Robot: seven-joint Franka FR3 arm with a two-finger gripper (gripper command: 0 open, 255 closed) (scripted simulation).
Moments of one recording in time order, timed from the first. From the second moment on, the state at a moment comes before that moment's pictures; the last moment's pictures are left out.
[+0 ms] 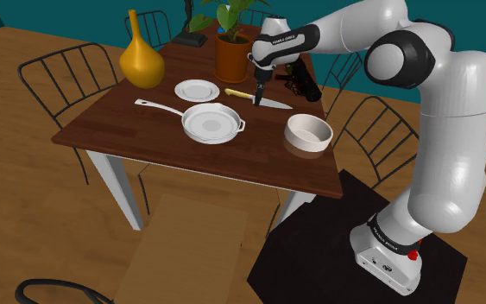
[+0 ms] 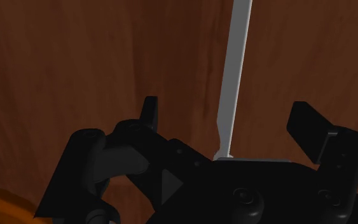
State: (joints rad) arm -0.01 0.57 -0.12 -1.54 0.09 2.11 -0.88
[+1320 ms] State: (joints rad) arm -0.01 0.54 -0.12 -1.52 0.09 2.08 -0.88
